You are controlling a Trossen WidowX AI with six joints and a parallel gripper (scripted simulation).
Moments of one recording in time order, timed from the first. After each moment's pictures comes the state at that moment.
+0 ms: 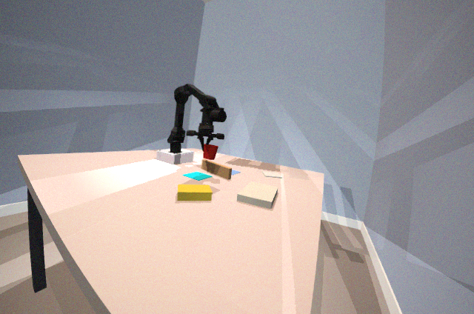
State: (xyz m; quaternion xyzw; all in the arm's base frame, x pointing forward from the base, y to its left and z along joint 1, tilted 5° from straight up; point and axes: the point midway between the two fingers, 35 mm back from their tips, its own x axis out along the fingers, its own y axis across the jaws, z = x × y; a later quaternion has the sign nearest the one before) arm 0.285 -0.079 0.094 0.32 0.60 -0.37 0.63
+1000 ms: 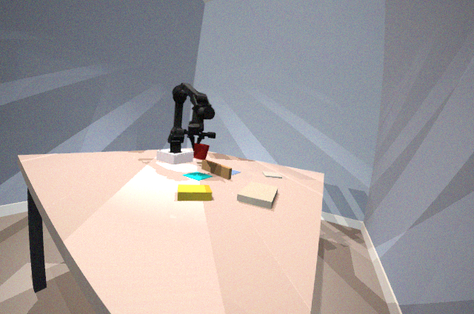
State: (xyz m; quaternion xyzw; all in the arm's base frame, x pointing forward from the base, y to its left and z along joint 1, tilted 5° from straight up) arm 0.266 -0.131 0.101 0.32 0.60 -0.37 0.63
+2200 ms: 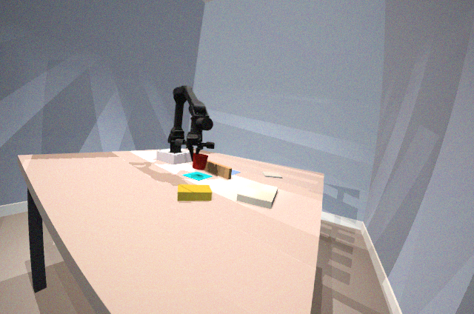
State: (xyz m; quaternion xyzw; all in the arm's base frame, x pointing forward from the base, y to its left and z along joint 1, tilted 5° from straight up) arm 0.268 -0.140 0.052 0.32 0.60 -0.37 0.63
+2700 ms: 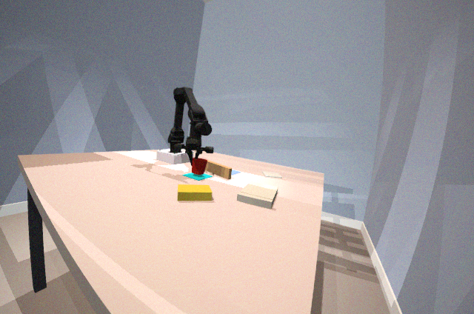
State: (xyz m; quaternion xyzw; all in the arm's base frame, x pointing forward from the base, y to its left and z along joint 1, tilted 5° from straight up) arm 0.266 -0.142 0.029 0.32 0.60 -0.37 0.63
